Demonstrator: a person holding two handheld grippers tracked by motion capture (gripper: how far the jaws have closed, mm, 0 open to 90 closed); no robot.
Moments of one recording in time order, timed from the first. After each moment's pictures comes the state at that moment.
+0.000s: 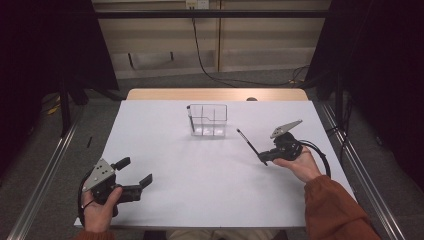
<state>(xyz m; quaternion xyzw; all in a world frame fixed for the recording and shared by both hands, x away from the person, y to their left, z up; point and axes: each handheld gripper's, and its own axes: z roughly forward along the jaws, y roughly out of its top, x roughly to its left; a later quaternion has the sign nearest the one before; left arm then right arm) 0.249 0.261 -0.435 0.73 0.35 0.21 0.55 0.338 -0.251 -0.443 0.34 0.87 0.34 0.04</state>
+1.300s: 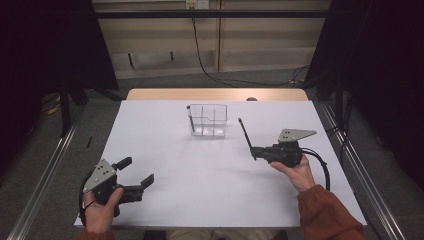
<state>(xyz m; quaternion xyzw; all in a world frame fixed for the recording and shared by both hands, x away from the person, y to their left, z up) 0.246 0.254 -0.432 0.72 0.34 0.20 0.56 0.312 -0.243 -0.440 0.30 0.79 0.52 0.09</state>
